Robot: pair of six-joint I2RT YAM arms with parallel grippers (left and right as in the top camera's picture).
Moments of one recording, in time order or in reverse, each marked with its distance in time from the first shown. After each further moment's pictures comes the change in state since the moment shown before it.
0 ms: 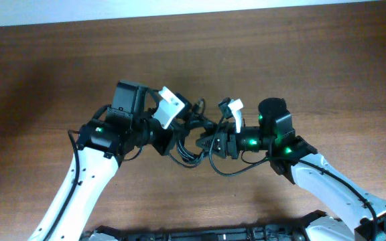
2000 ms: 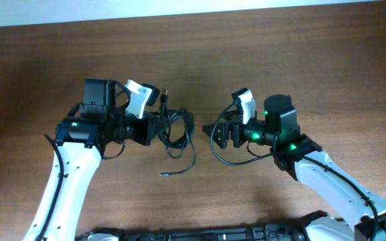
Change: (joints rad) left arm 0.213 0.021 -0.007 -0.061 0.153 -0.045; right arm -0.064 0.005 0.012 -0.068 0.276 -0.163
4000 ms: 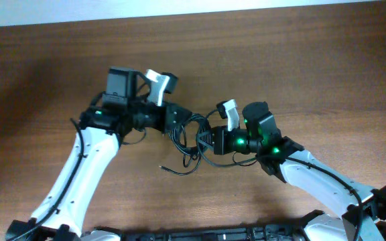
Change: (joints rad) left arm -0.127 0.124 0.010 0.243 0.097 -0.254; right arm 0.145 0.084 -0.001 0.012 0.014 0.399
